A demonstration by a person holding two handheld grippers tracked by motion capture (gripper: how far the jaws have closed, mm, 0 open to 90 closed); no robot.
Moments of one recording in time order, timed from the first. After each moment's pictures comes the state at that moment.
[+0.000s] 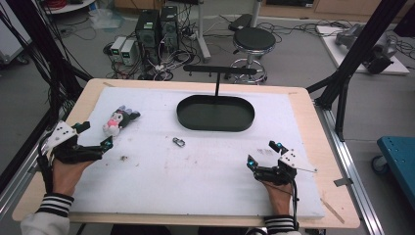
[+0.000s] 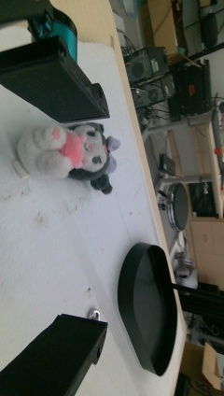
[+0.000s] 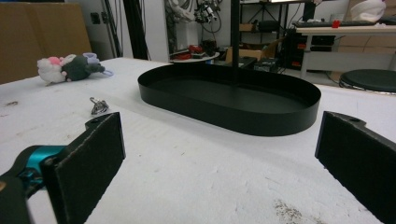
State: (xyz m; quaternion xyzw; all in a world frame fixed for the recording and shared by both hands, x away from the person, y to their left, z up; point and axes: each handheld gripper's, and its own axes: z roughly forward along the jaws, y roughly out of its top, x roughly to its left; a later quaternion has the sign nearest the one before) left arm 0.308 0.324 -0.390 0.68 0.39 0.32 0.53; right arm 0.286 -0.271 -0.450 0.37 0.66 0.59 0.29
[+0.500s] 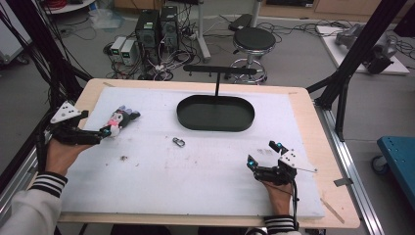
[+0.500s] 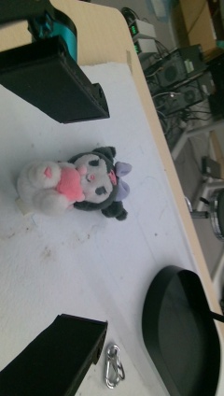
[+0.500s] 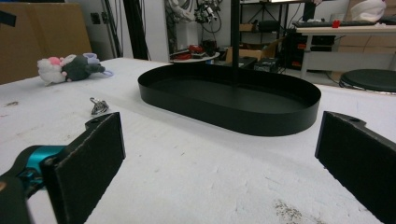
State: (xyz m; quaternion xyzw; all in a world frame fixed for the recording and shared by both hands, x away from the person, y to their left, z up) left arm 0.352 0.328 -0.361 0.74 0.41 0.29 0.44; right arm 0.286 -0.271 -0.450 0.37 0.66 0.59 0.28
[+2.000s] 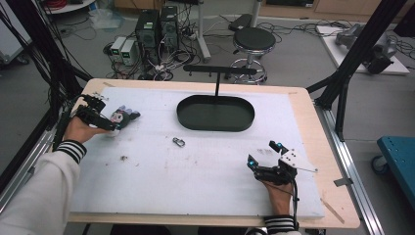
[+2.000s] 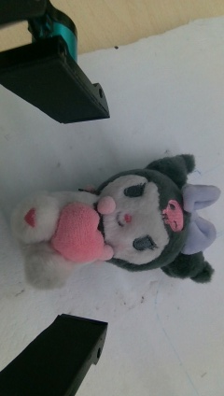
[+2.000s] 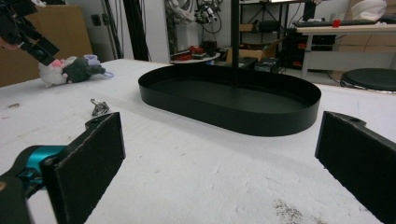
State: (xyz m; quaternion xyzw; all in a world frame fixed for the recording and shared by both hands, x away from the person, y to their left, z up) left arm 0.436 0.311 -0.385 0.82 0.48 0.18 0.24; right arm 0.286 -0.272 -0.450 0.37 0.65 0.59 0.28
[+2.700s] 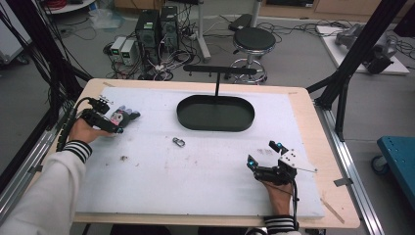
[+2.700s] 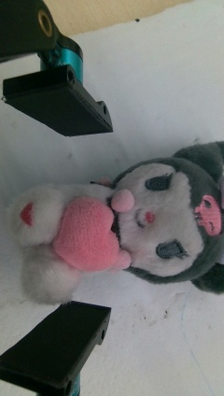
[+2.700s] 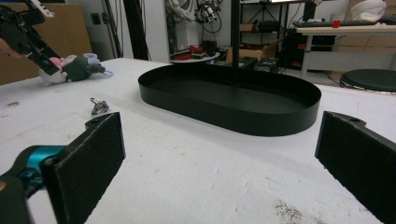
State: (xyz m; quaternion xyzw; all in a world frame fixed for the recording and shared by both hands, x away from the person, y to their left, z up) left arm 0.442 0.307 -0.399 0.83 0.50 0.16 0.20; right arm 0.286 -0.272 -0.450 0.37 0.66 0.59 0.29
